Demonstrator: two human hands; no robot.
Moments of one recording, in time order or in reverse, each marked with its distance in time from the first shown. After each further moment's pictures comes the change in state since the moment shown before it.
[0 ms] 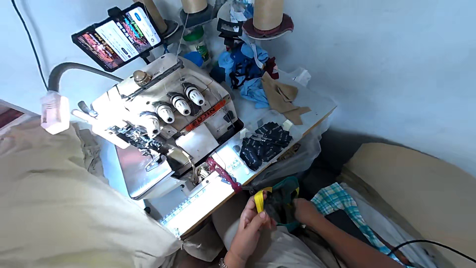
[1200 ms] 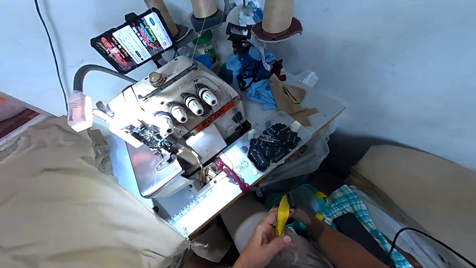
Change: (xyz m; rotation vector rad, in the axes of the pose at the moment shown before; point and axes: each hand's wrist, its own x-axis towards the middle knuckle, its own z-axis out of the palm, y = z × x) left_hand -0.012 0.010 0.007 0.111 -0.280 -0.036; right_hand 0.064 0.001 0.054 0.203 -0.130 -0.016
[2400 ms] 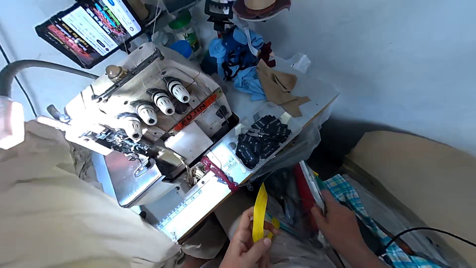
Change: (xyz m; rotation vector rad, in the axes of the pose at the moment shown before) left_hand -0.021 0.039 0.009 0.082 0.134 -0.115; right_hand -0.200 -0.023 -0.035 0.160 0.883 -0.225
